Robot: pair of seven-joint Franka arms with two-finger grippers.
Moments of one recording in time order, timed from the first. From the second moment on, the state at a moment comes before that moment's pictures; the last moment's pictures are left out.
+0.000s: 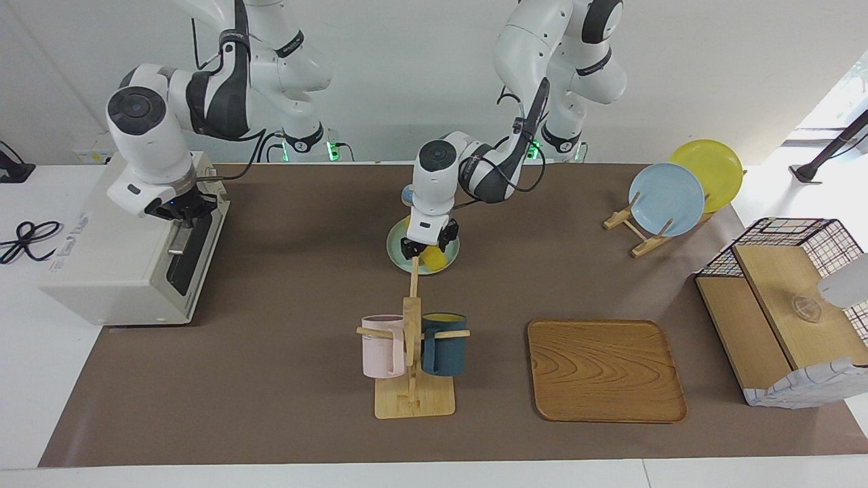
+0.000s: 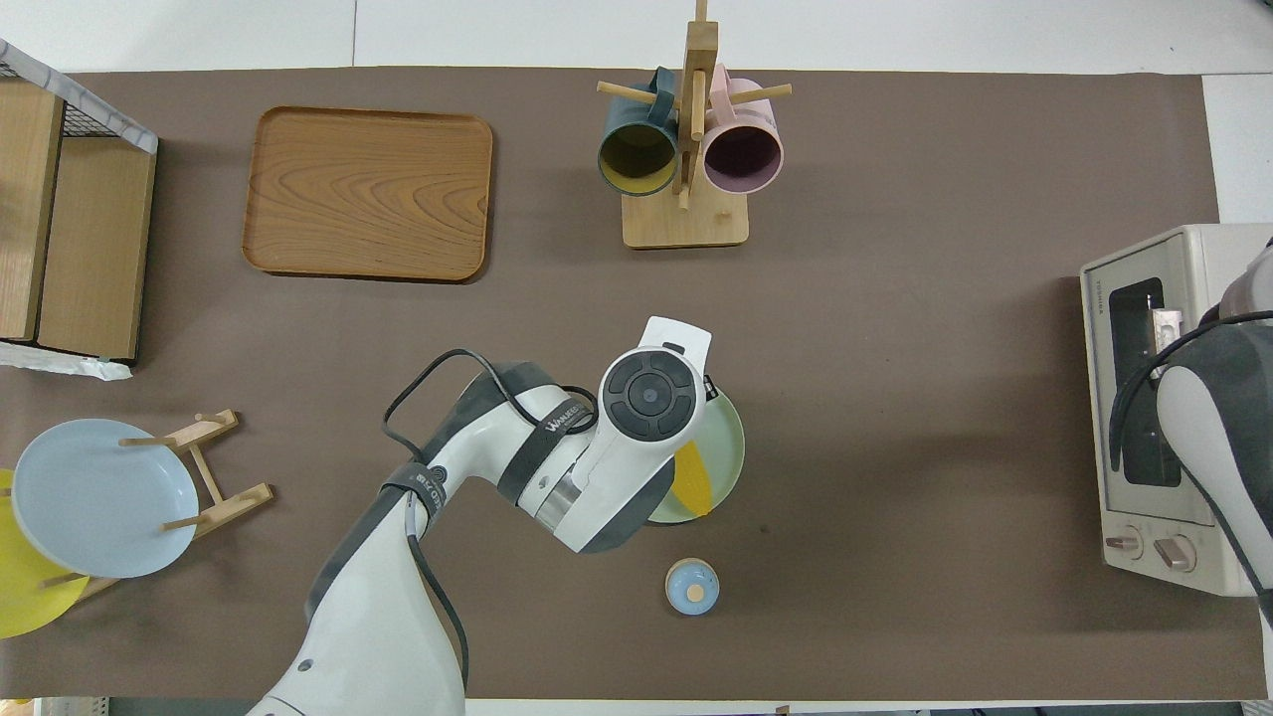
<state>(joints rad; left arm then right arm) -0.84 0.42 0.02 -1.85 -0.08 2.30 -1.16 -0.11 -0.02 -0.02 -1.98 -0.29 1.80 -0.25</state>
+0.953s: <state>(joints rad) -0.48 0.25 0.06 -1.69 -0.08 2.03 -0.61 0.04 -0.13 0.01 -1.72 0.01 1.55 -0.09</state>
